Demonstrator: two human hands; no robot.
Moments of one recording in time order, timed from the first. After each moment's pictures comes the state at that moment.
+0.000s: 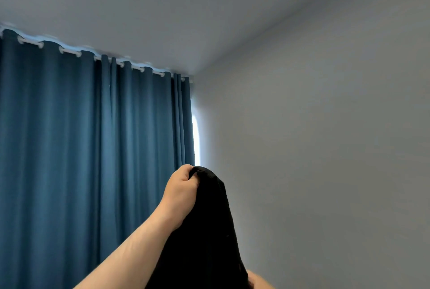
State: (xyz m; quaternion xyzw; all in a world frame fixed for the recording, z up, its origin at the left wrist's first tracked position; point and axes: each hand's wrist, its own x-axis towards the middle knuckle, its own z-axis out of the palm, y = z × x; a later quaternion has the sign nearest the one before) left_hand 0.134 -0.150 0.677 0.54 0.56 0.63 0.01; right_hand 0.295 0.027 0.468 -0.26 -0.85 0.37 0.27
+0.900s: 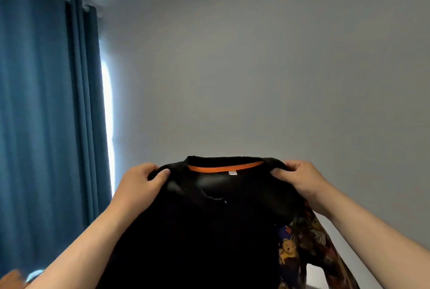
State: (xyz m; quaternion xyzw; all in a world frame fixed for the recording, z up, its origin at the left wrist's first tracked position) left_hand 0.201 -0.033 0.583 0.62 0.61 0.50 0.00; right_hand 0.544 0.025 0.579 -0.42 -0.63 0.39 0.53
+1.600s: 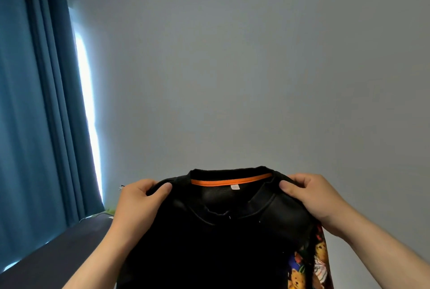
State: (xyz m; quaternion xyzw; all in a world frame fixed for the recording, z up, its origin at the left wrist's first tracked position) left_hand 0.356 0.210 0.517 0.54 0.62 0.56 0.14; right_hand 0.688 0.267 0.528 -0.48 -0.65 0.36 0.47
